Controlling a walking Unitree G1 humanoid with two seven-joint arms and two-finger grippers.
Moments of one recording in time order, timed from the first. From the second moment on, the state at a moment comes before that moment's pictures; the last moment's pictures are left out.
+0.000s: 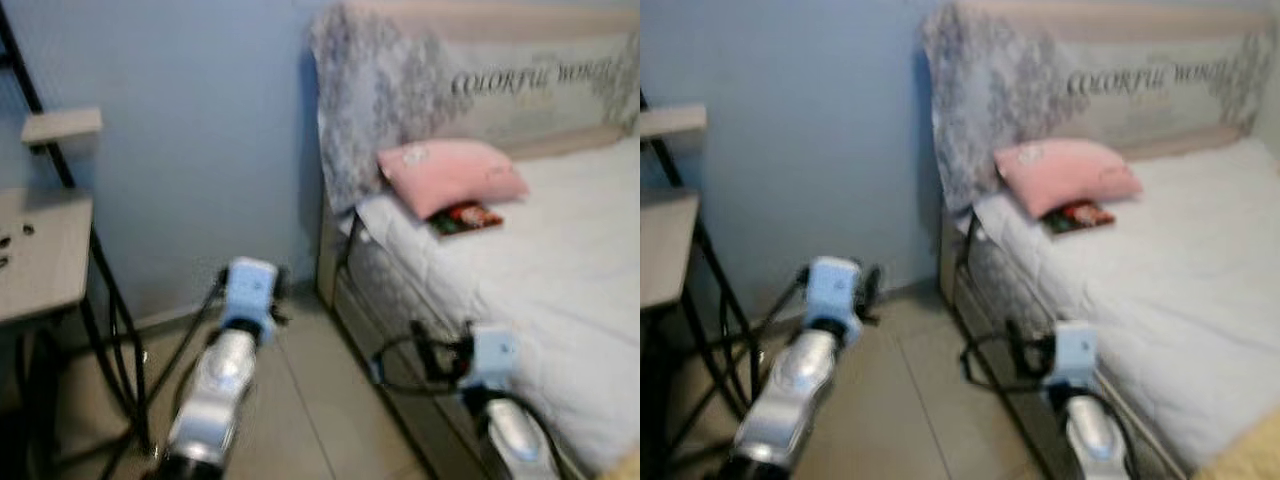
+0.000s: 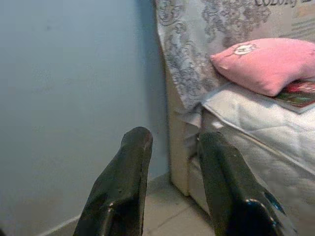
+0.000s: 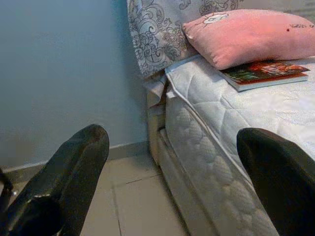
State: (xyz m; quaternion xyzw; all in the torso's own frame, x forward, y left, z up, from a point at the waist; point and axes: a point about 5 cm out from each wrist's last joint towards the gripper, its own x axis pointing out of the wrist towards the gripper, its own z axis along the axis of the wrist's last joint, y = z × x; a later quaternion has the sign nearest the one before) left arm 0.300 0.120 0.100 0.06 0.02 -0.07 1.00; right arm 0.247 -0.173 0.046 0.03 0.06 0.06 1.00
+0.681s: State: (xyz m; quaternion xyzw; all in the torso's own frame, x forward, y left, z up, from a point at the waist) left arm 0.310 0.114 0.099 0.04 0.03 -0.07 1.00; right arm 0.240 -0.185 0.037 0.02 0.08 0.05 0.99
